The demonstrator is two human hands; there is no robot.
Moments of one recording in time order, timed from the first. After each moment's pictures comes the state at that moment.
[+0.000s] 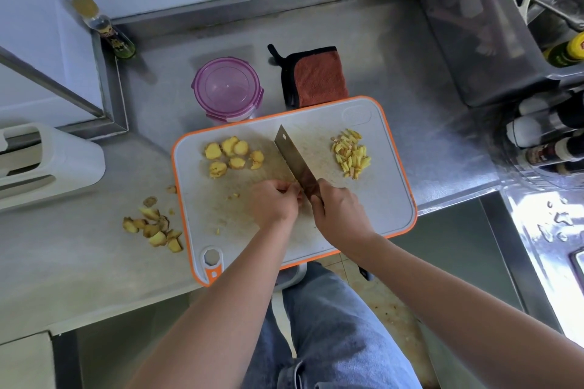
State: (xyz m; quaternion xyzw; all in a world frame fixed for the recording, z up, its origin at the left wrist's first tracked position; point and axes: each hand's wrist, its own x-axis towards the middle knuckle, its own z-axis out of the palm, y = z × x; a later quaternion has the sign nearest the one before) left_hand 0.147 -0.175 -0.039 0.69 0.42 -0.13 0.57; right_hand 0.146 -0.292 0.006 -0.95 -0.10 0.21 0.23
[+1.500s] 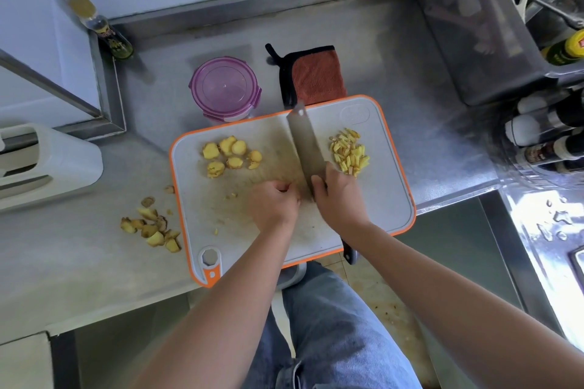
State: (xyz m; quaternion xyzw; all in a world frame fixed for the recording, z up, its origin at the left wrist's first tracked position) left_hand 0.143 -0.179 -0.022 0.74 0.39 -0.12 0.53; right_hand 0.166 -0.290 -0.003 -0.94 -0.04 0.16 0.29
